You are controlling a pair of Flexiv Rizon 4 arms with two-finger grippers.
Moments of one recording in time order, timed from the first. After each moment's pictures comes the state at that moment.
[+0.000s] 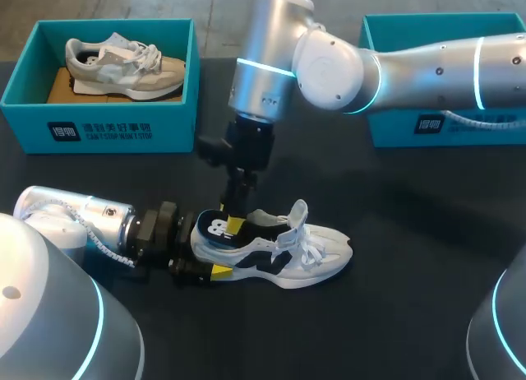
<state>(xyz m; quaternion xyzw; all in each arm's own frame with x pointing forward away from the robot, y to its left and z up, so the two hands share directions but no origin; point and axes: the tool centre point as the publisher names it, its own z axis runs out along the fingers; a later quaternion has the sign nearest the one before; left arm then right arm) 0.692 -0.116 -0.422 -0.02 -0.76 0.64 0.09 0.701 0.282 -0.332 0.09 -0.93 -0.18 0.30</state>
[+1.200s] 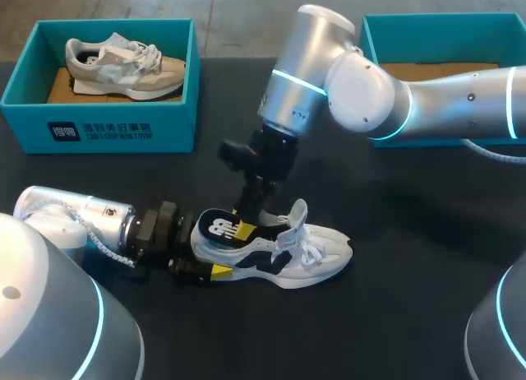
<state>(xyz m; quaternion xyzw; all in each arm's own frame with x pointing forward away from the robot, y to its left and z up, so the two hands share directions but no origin) 0.692 -0.116 -0.422 -0.02 -0.76 0.64 0.09 0.695 0.267 -0.342 0.06 -0.92 -0.25 0.29</state>
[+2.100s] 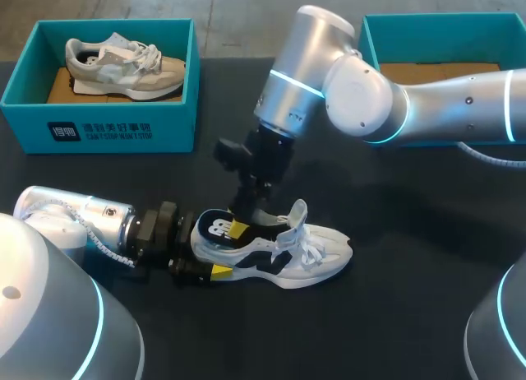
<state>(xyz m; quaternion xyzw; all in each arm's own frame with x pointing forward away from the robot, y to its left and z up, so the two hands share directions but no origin) 0.692 -0.116 -0.422 -0.02 -0.76 0.64 0.09 0.695 0.279 -0.339 0.06 -0.92 -0.26 0.28</state>
